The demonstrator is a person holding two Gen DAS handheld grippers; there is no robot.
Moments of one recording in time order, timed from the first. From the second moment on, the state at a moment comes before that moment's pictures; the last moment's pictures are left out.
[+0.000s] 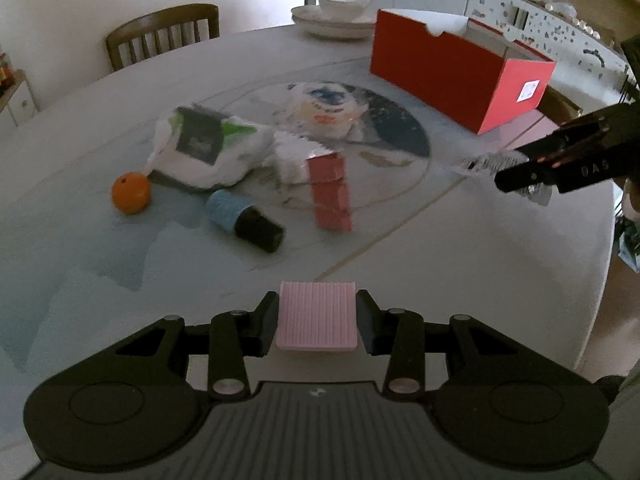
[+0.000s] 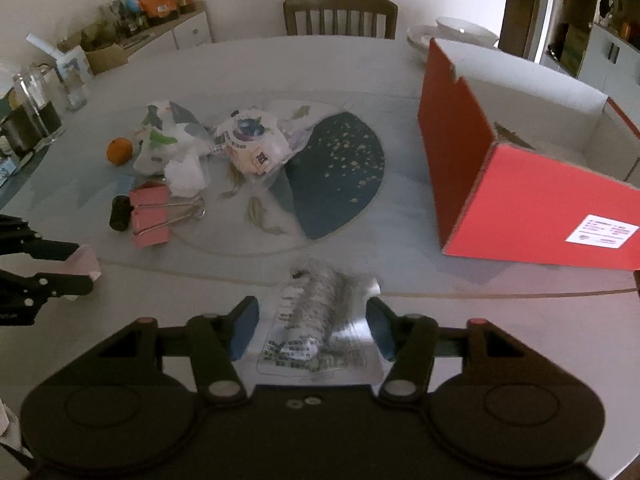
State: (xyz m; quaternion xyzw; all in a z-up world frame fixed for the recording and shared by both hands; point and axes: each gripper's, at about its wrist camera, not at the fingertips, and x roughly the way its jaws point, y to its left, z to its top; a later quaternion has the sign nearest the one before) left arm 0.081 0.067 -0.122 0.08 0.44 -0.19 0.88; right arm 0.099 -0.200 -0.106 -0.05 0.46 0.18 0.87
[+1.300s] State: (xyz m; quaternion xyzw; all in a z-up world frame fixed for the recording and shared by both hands) left arm 0.152 -0.127 -0.028 0.06 0.36 -0.25 0.90; right arm 0.115 -0.359 -0.006 -0.01 0.36 0.17 0.91
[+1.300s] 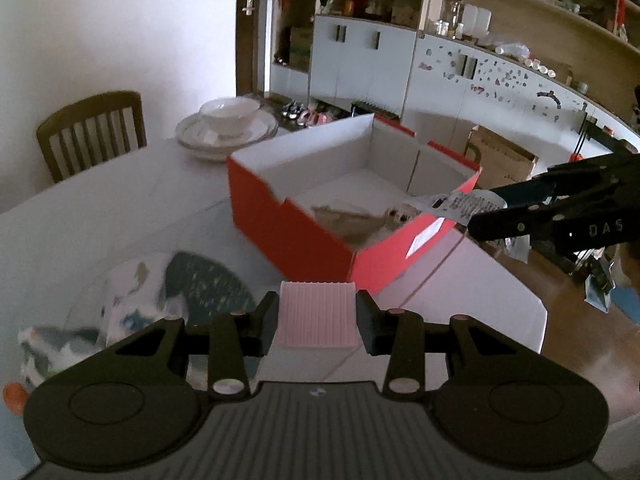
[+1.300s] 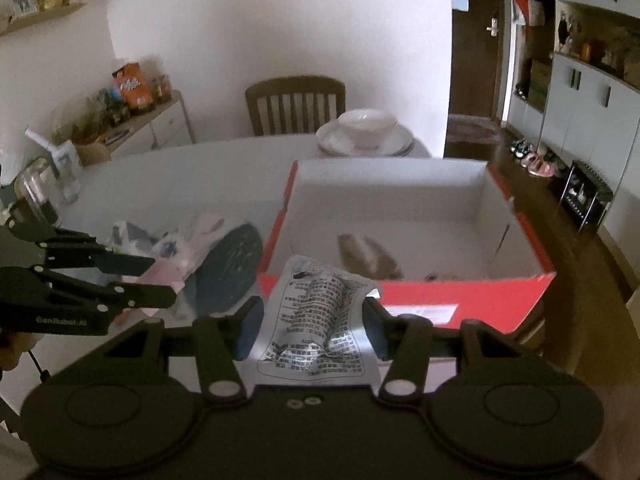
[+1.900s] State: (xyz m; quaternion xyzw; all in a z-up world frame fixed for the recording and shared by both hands) left arm 0.212 -0.200 -0.013 0.11 0.34 -0.27 0.90; right arm 0.185 -0.415 0.001 -0.01 0.34 0.16 0.93
